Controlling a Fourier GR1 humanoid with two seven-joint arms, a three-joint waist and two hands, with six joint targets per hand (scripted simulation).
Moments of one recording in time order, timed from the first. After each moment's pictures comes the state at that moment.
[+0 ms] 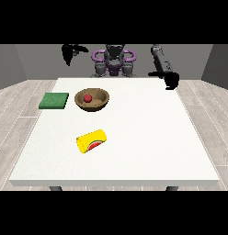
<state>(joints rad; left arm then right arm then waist) -0.71 0.21 0.29 -0.88 0.19 -0.03 -0.62 -0.25 -0.17 -0.18 -1.92 -0.22 -0.04 0.17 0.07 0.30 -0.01</state>
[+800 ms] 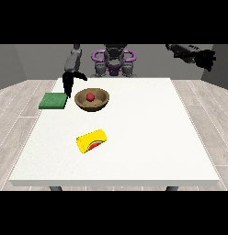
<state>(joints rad) -0.96 0.60 0.36 -0.91 0.27 -0.22 -0.29 -0.36 -0.14 -0.25 -1.43 -0.26 0.04 -0.10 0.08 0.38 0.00</state>
